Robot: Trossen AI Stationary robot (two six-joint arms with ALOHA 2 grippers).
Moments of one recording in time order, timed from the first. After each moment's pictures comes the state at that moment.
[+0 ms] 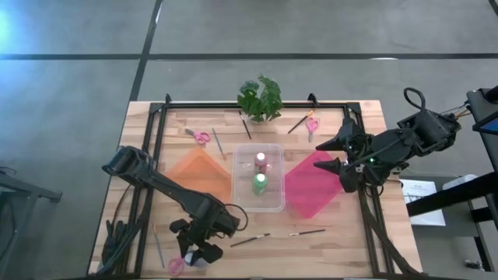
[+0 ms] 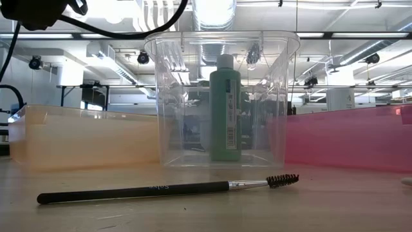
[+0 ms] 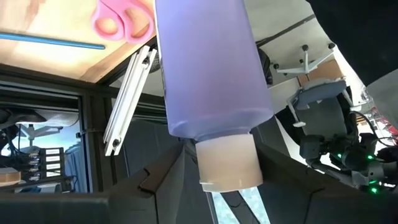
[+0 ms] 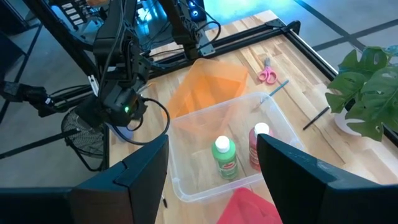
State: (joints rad) left arm -0.48 1.88 1.40 -1.03 1.01 -1.34; right arm 0.46 1.29 1.89 -1.23 0.47 0.62
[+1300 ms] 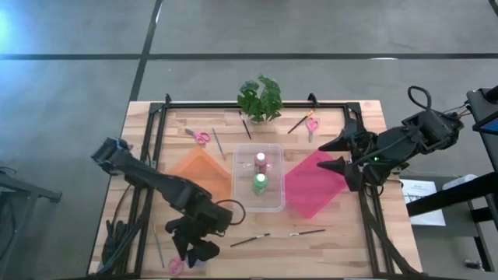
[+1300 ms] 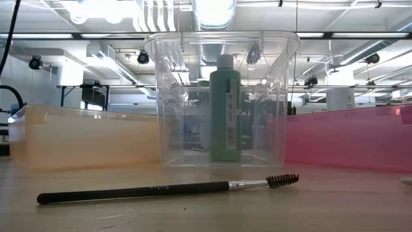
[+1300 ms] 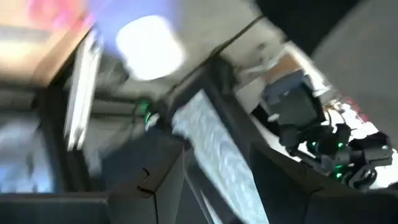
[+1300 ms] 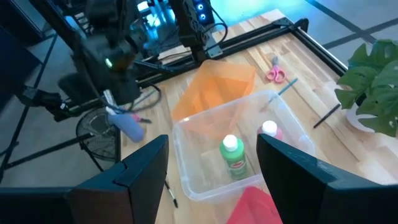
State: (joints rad) left arm -0.49 1.69 1.46 -0.91 0.92 -1.45; right arm 0.46 1.23 1.83 -1.18 0.44 0.65
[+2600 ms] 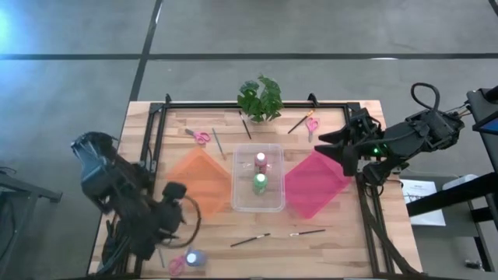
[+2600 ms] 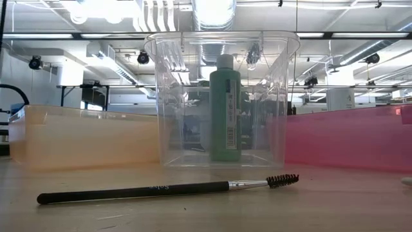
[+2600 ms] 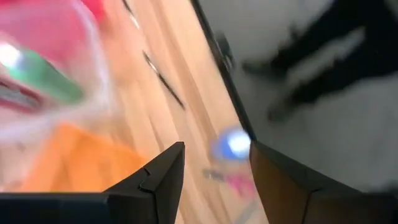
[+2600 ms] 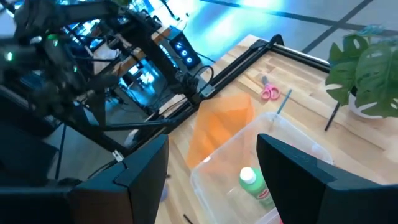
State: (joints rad) left arm -0.78 1.57 2.00 -1.46 -0.09 -0.41; right arm 0.46 1.23 1.83 -1.08 0.62 0.92
